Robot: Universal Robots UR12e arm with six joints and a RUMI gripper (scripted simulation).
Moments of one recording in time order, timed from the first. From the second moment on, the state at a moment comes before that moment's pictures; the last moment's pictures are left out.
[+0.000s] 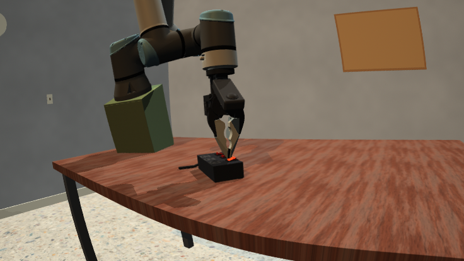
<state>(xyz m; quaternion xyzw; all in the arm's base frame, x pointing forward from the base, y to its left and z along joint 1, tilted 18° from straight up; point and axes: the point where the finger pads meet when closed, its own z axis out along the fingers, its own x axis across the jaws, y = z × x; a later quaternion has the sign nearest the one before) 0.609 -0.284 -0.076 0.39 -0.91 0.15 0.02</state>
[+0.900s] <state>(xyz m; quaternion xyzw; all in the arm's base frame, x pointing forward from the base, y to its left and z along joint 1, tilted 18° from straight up) 0.606 -0.273 -0.041 0.39 -0.91 0.15 0.02</state>
